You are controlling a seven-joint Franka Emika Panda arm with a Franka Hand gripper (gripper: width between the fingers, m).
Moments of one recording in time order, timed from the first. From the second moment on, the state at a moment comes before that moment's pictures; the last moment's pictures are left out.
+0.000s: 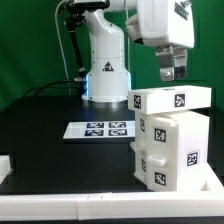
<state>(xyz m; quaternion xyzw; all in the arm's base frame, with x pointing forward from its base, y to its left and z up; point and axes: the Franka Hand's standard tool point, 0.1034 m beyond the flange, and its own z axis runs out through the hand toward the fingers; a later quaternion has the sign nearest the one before) 0.608 0.082 0.188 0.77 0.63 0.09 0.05</state>
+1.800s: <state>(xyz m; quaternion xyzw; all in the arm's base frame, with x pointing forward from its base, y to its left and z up) 0.588 0.071 0.158 0.57 0.81 0.04 0.09</state>
